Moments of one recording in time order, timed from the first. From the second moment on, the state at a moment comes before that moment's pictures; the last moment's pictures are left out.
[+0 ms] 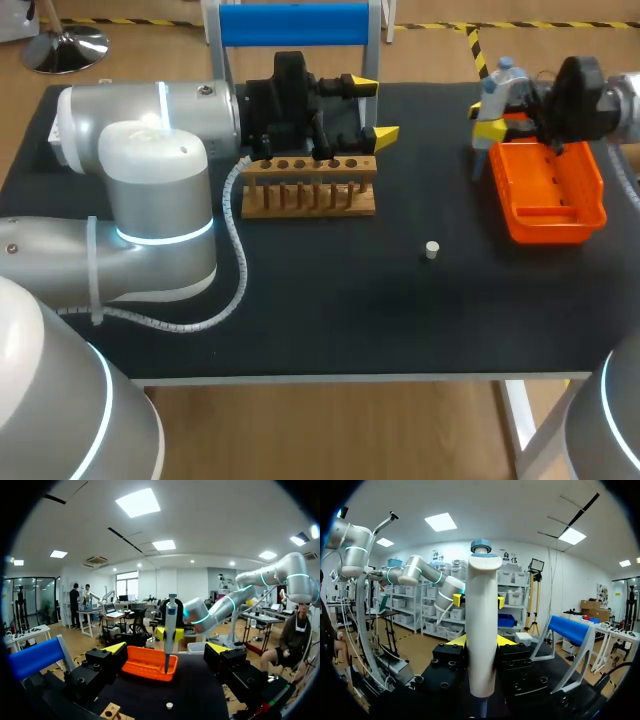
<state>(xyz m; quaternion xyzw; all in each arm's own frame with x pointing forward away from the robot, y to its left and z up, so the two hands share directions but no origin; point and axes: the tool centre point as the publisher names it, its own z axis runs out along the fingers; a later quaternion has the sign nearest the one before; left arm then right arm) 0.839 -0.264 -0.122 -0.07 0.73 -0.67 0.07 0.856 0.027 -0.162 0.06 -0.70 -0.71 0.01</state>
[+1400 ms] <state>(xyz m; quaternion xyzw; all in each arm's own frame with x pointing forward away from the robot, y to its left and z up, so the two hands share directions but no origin) 0.839 -0.264 -0.122 -0.07 0.73 -0.67 0.07 0.835 0.156 -0.161 0.07 -0.70 -0.71 0.05</state>
